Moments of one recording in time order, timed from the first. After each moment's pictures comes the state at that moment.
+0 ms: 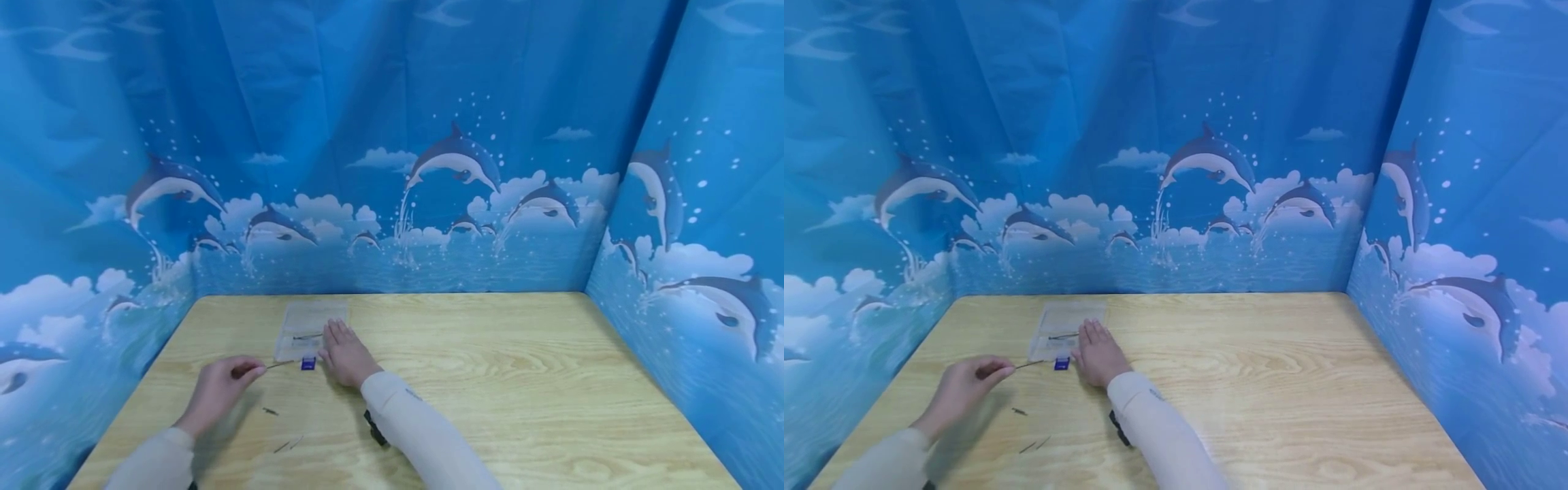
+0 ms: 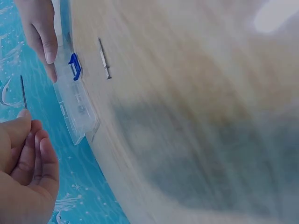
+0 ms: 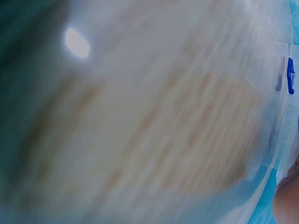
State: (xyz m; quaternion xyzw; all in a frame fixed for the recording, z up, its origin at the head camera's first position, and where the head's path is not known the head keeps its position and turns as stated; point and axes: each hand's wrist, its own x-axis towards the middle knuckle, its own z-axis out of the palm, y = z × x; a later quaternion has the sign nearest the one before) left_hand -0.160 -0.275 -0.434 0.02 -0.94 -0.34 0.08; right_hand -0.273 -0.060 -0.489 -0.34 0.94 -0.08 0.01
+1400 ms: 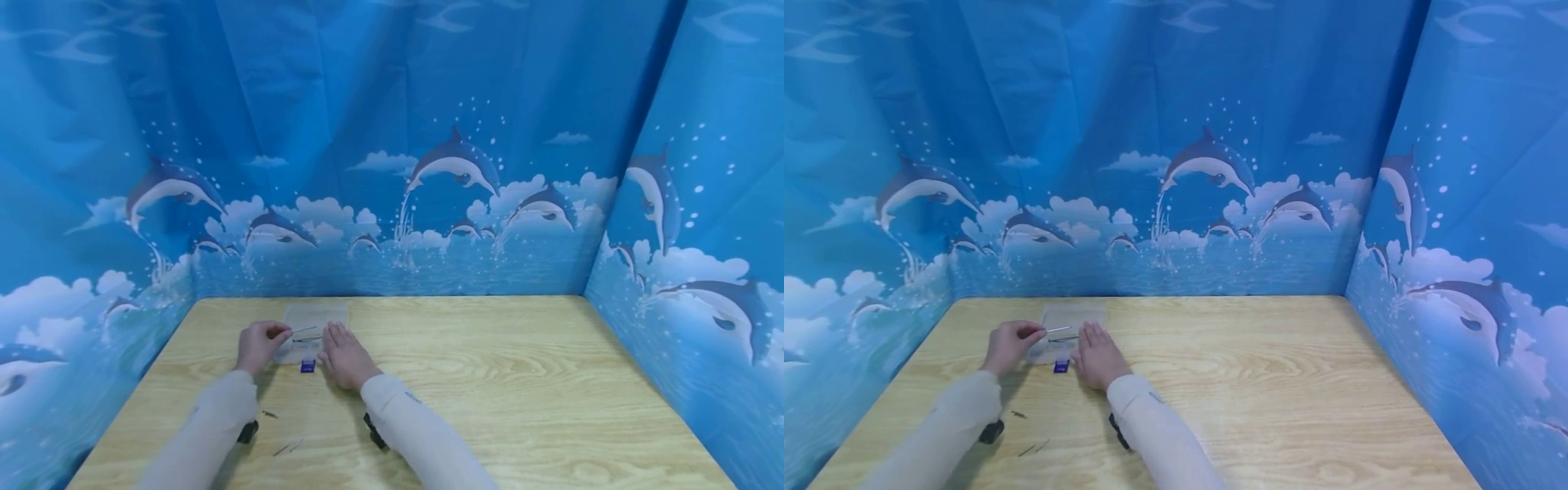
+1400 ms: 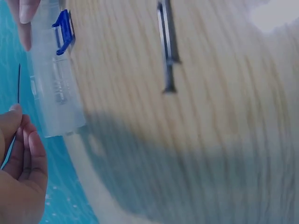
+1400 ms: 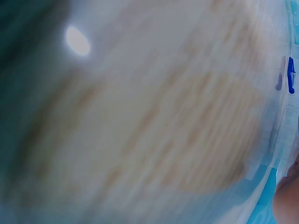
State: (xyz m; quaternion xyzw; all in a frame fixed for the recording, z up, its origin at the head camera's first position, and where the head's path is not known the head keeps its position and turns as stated) left_hand -0.250 -0.259 -0.459 0.06 -0.91 -0.38 0.12; right_hand -0.274 -0.062 -0.494 -0.33 0.94 -0.08 0.00
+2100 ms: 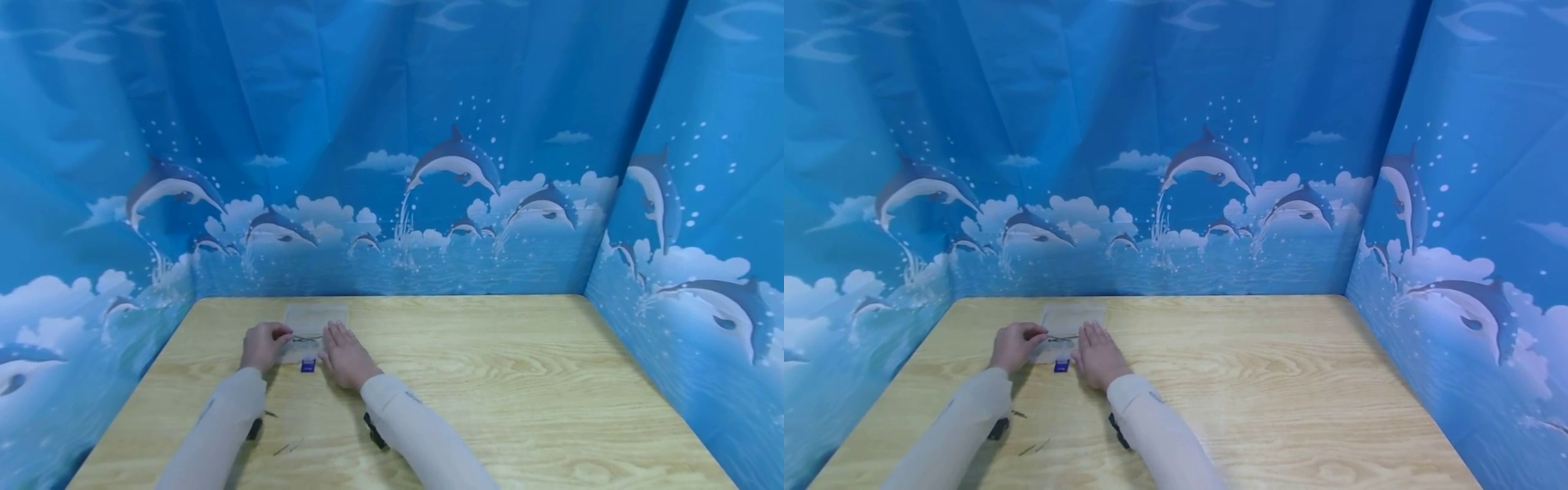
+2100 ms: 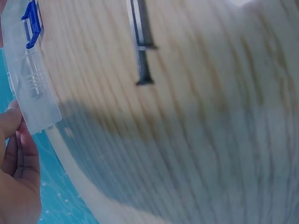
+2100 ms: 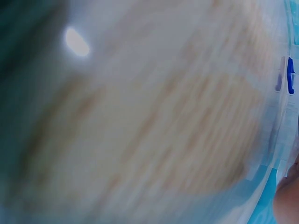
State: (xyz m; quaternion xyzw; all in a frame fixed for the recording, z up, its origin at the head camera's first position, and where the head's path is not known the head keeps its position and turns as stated) left_hand -0.258 -0.255 -0.466 0.08 -0.93 -0.34 0.09; right_hand -0.274 -0.061 -0.493 -0.34 0.94 -0.08 0.00
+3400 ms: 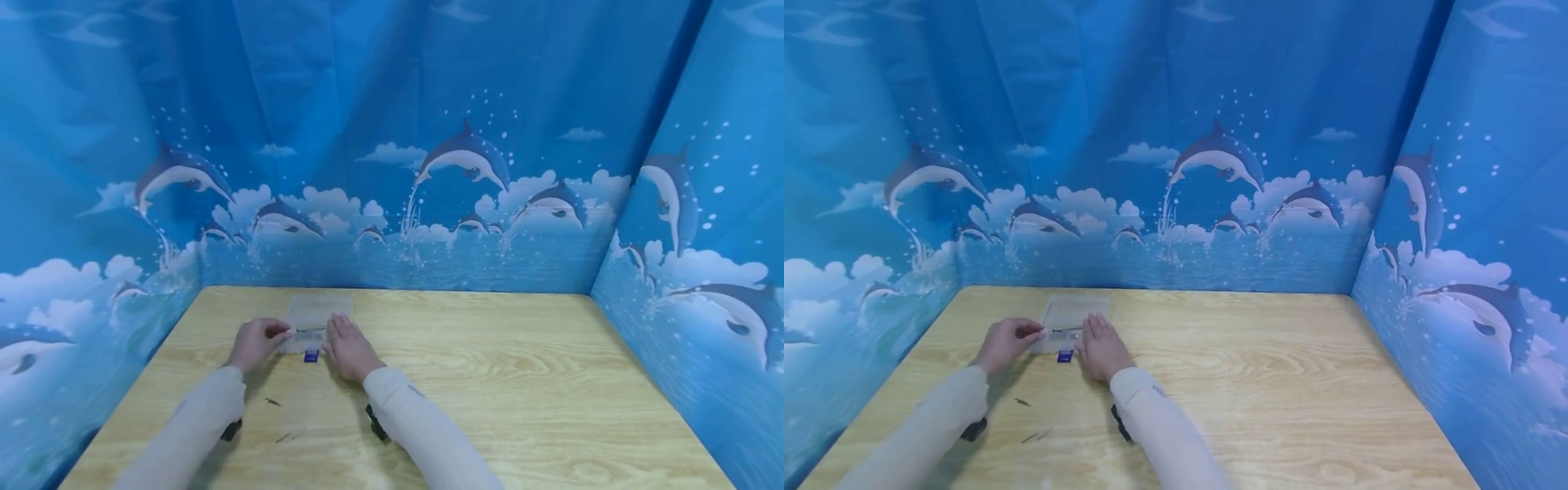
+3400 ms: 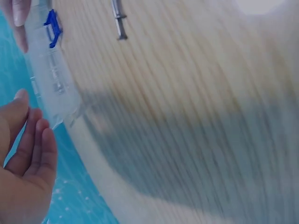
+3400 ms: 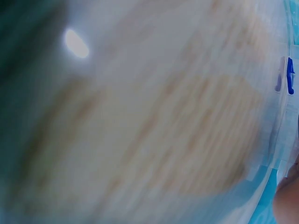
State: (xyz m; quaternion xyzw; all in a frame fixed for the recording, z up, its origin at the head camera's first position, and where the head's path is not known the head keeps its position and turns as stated) left_hand -0.234 -0.273 -0.453 0.01 -0.94 -0.34 0.07; right_hand -0.276 -0.062 -0.494 -0.34 0.94 -0.10 0.01
